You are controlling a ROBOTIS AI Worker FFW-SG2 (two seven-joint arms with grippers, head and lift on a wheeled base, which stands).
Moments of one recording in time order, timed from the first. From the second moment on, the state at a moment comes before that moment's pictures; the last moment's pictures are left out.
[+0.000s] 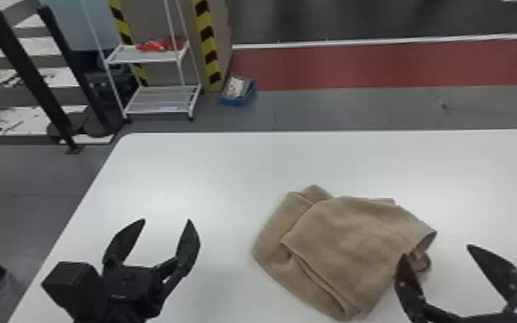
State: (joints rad) left arm 0.65 0.00 0.12 -2.14 0.15 0.02 -0.14; right arm 0.79 0.00 0.06 -2.24 0.18 0.01 0.10
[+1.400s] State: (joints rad) left arm 0.66 0.00 0.11 -2.16 0.14 0.02 -0.14; right arm 0.79 0.00 0.07 -2.25 0.21 0.01 0.10
